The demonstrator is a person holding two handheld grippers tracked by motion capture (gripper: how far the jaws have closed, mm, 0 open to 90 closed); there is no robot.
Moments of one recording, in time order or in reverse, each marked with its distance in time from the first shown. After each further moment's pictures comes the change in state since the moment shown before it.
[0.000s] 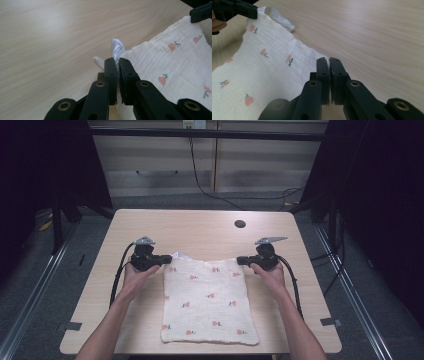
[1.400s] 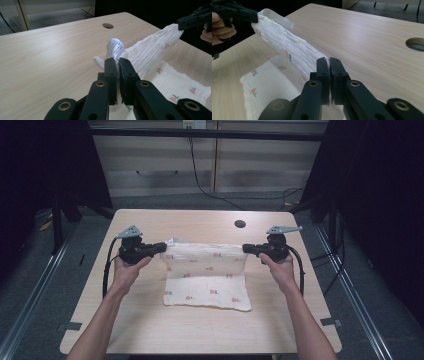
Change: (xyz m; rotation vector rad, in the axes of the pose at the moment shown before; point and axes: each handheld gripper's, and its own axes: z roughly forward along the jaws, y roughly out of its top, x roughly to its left) left arm -0.011 0.021 -0.045 -0.171 -0.036 0.060; right arm 0.008 0.030 -0.043 -0.135 0.024 -0.062
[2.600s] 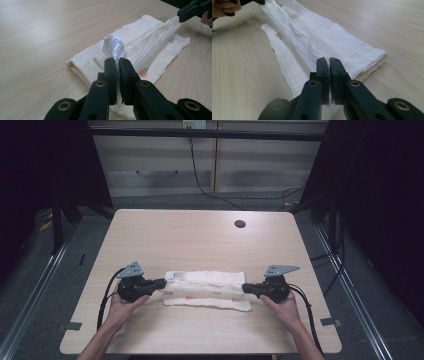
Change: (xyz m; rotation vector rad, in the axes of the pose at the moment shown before) left arm -0.045 -0.078 -0.021 0.115 -0.057 0.046; right arm 0.054 -0.090 -0.017 0.127 0.053 -0.057
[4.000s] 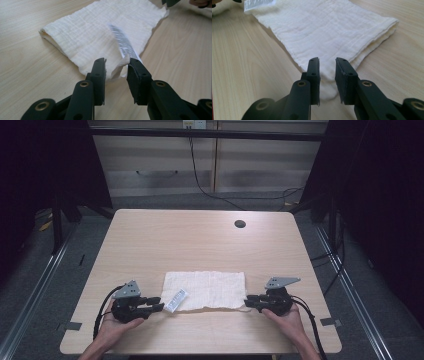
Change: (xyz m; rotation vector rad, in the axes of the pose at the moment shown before) left arm -0.029 -0.031 -0.024 0.081 -0.054 0.037; right arm 0.017 -0.026 -0.007 0.077 -0.029 0.018
